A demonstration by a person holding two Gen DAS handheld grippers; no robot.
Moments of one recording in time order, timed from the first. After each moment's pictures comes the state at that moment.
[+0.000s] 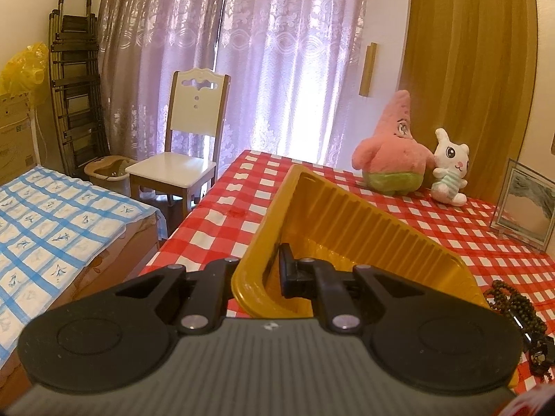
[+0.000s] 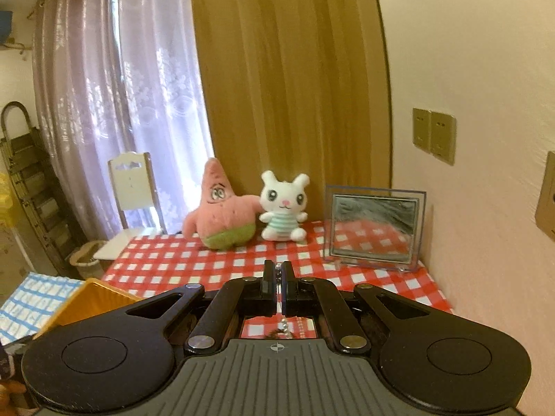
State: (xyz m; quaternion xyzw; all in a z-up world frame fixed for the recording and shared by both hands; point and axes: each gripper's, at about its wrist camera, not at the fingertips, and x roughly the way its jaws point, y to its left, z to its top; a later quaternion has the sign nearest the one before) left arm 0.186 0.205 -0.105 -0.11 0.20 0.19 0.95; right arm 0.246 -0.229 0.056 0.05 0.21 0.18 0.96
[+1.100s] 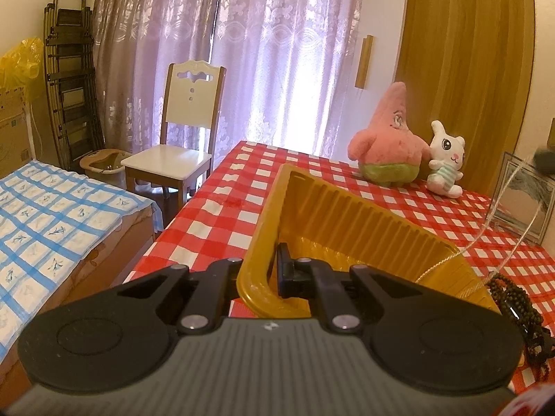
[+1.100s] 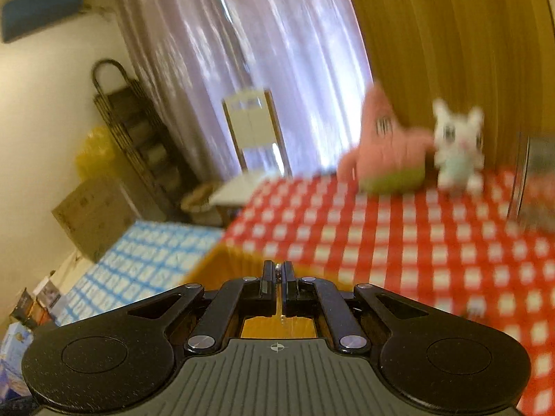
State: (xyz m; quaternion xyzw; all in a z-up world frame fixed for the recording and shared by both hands) left arm 0.185 0.207 -0.105 -0.12 0.21 0.18 0.95; right arm 0.312 -0.045 -0.016 0.07 0.34 0.38 0.86
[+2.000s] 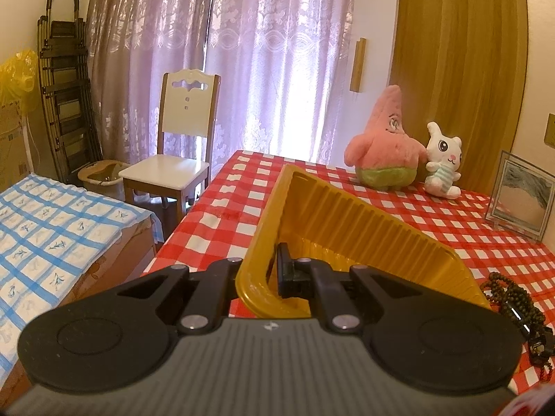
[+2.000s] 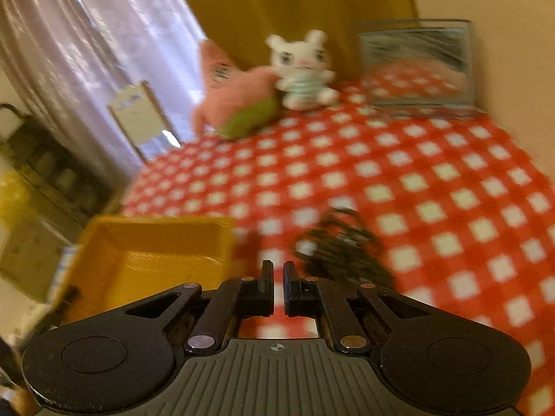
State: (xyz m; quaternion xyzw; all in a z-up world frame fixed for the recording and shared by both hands) left arm 0.188 0.207 -0.096 -0.10 0.21 0.18 0.96; right arm 0.303 -0.194 -0.069 0.13 0.42 0.19 0.88
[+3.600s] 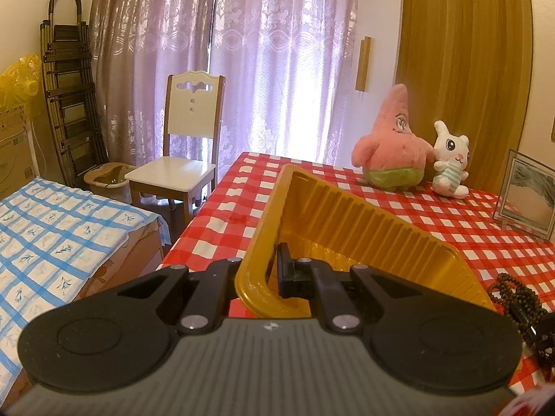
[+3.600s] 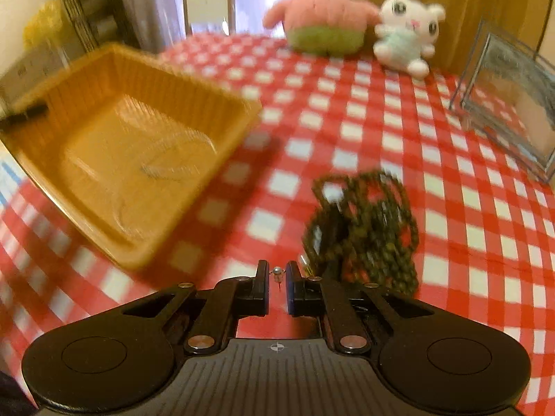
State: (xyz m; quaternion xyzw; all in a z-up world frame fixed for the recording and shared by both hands) left arm 0.190 0.209 -0.091 -0.09 0.21 0.19 0.96; right arm 0.310 -0.120 -0.119 -0.09 0.42 0.31 0.85
